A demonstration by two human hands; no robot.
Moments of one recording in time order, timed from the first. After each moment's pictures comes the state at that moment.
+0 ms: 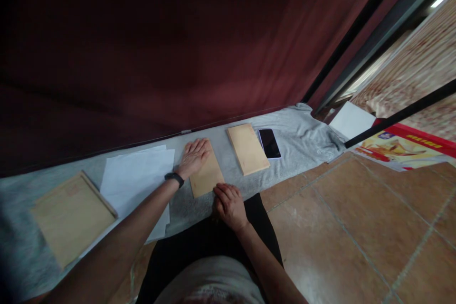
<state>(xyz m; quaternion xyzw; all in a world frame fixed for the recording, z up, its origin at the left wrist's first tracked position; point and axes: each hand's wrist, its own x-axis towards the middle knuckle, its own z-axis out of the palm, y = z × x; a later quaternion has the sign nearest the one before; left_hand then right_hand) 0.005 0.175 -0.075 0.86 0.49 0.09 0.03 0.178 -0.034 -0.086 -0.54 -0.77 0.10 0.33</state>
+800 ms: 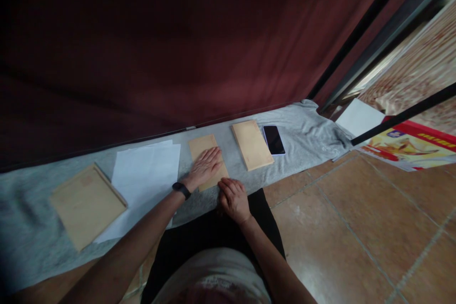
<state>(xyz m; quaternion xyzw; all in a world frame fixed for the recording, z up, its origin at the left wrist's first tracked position) 0.015 0.115 -0.080 0.91 0.41 0.08 0.05 0.178 -0.034 -0.089 -0.54 -0.77 0.10 0.33</state>
